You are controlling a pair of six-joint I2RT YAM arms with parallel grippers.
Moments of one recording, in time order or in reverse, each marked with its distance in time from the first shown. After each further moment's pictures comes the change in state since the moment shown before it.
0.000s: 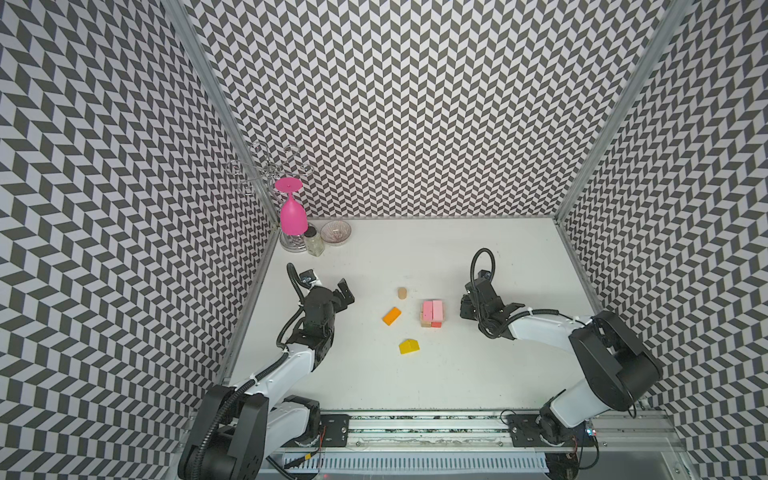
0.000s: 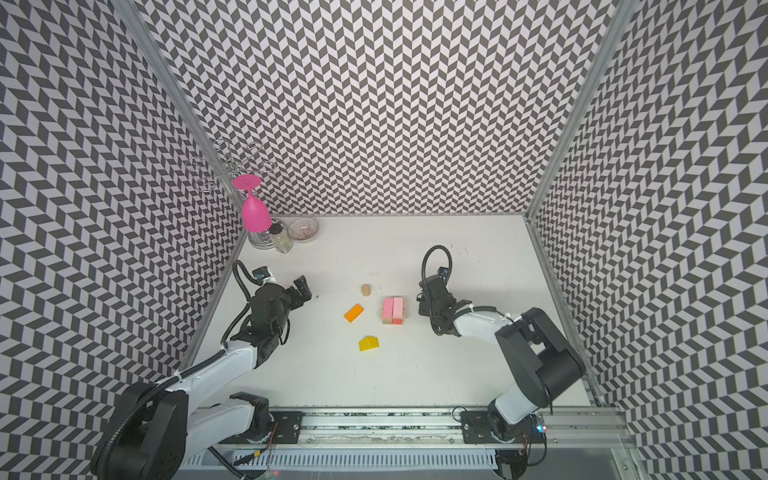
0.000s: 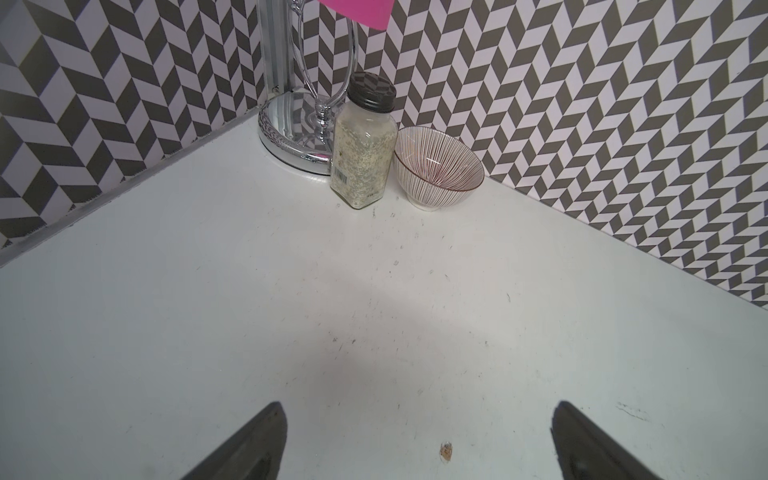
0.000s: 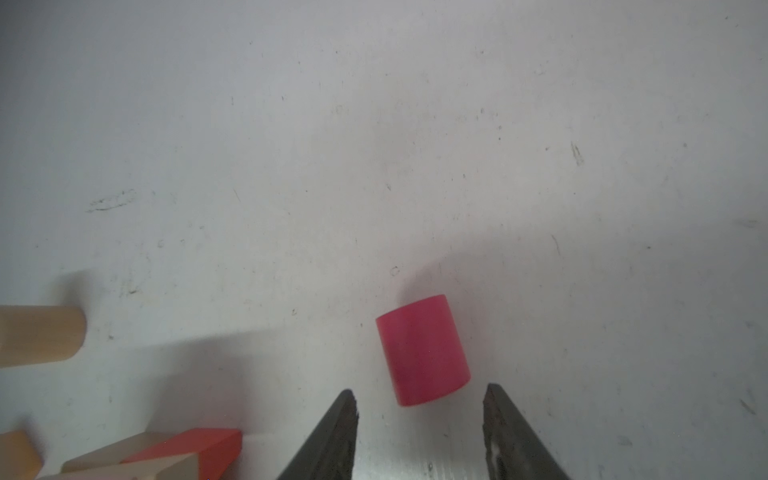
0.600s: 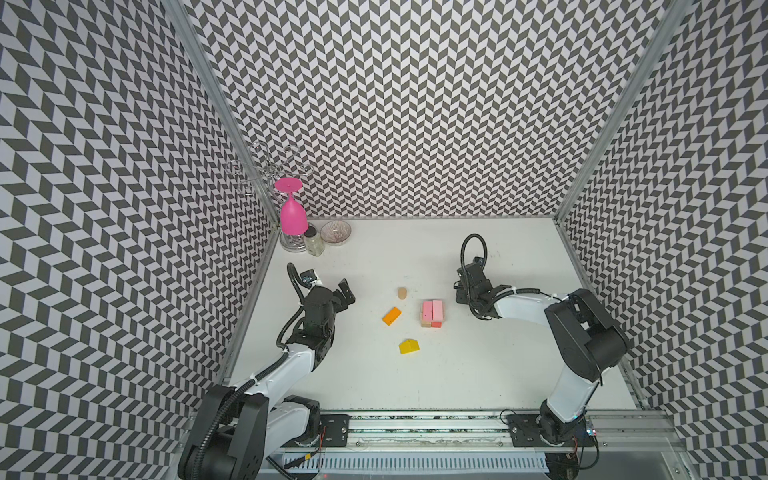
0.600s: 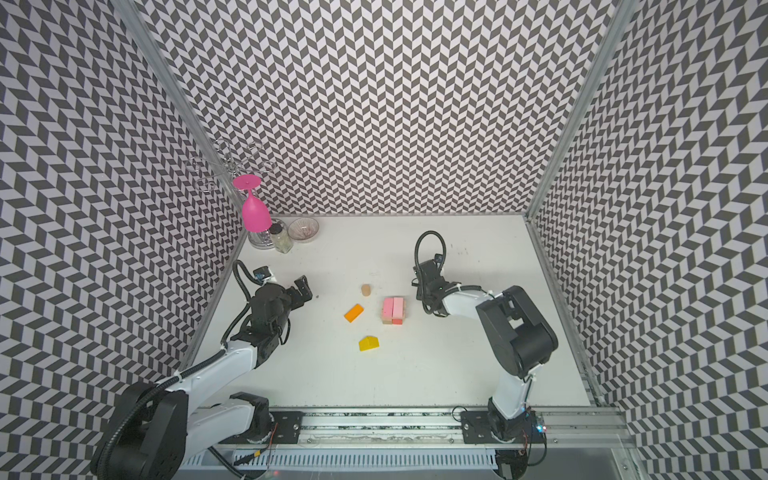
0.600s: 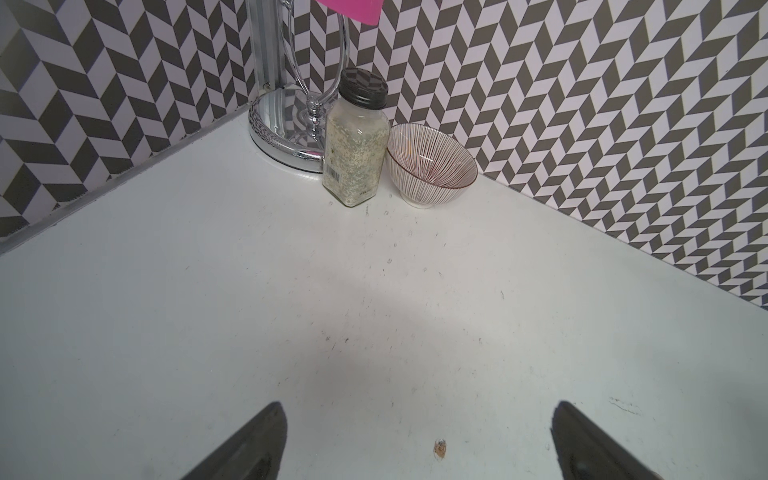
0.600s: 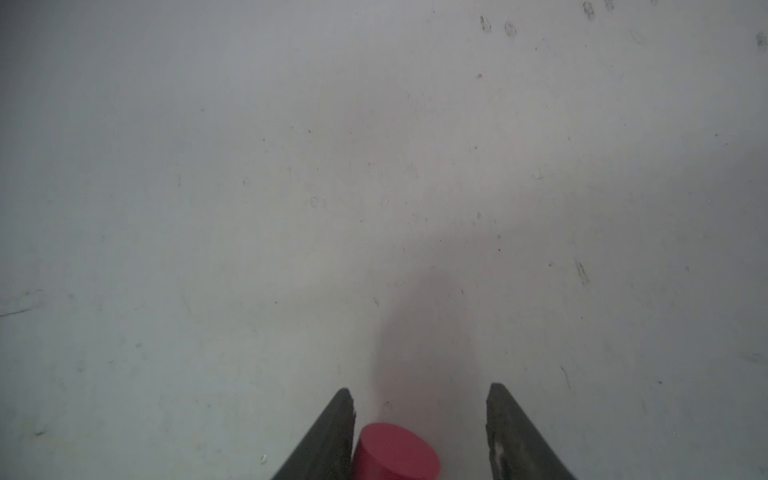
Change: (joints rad) left arm 0.000 0.000 0.000 0.001 0.018 0.000; right arm -0.039 0.216 0.227 -0.065 0.072 -0.073
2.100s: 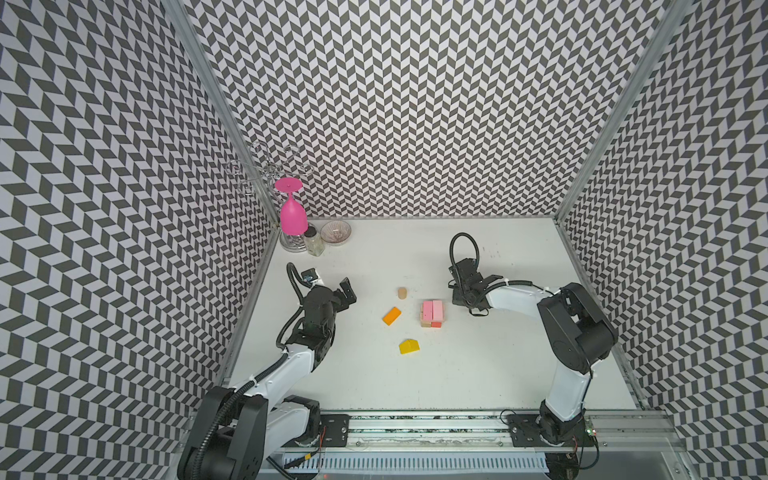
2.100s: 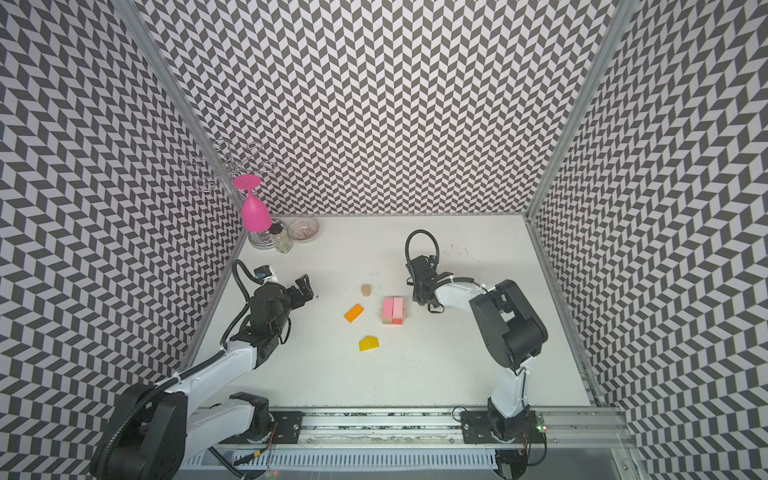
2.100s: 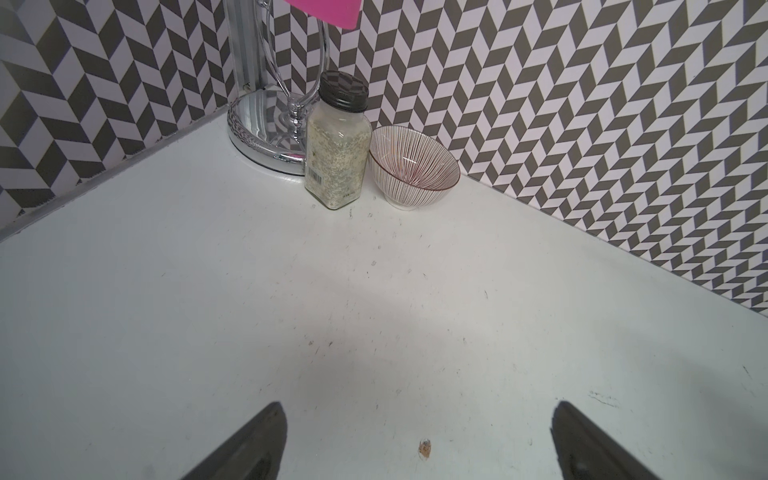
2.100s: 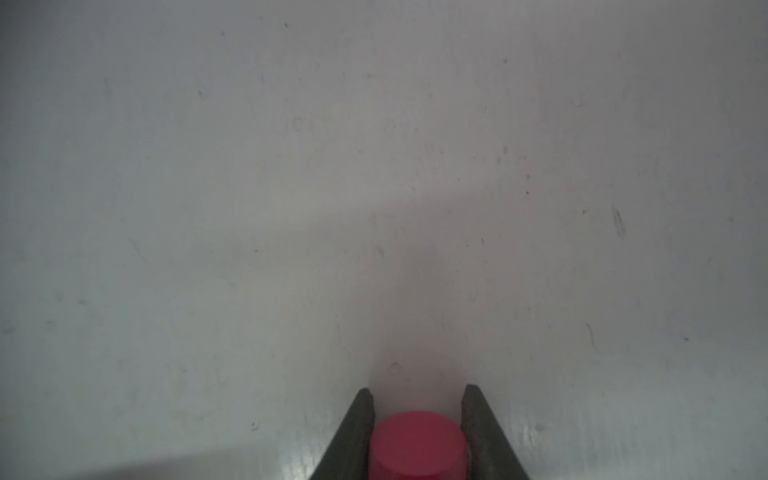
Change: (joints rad) left arm 0.000 -0.008 0.000 0.017 0.039 0.004; right arm 0.023 0.062 0.144 -0.269 -0.034 0.052
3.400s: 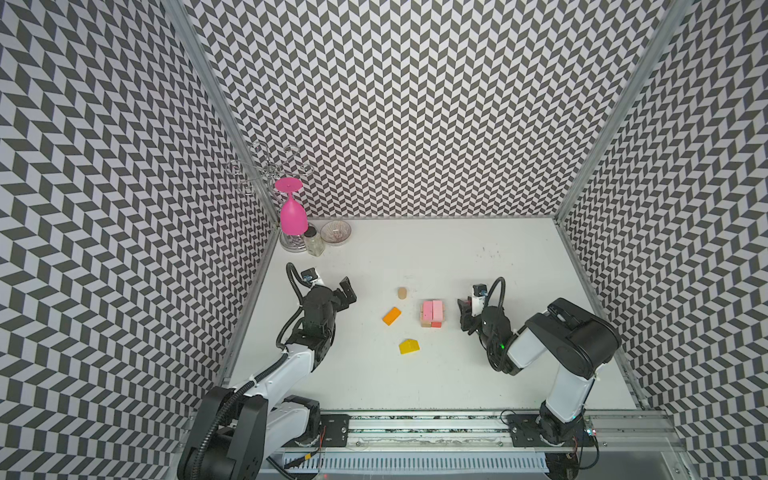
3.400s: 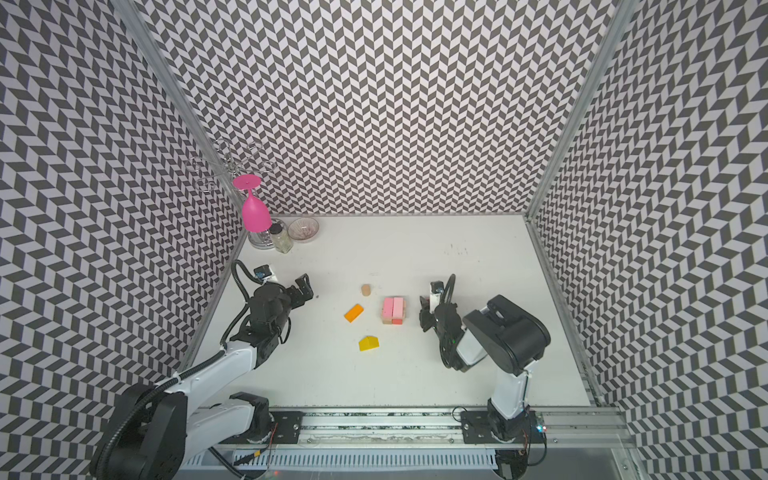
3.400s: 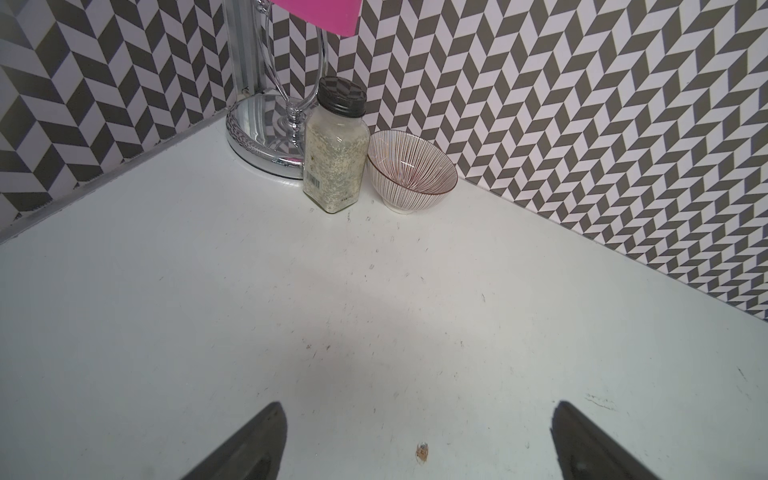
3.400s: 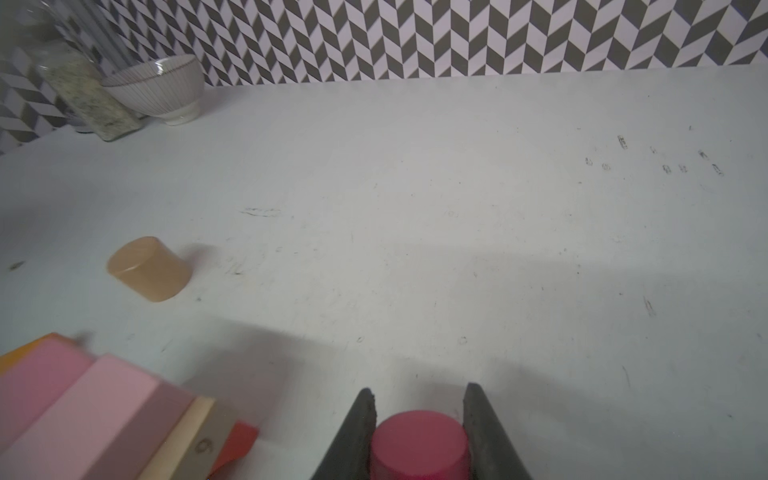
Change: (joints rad) left arm 0.000 0.000 0.000 0.006 0.001 0.000; right arm 0.041 -0.037 -0.800 1.576 -0.103 -0.431
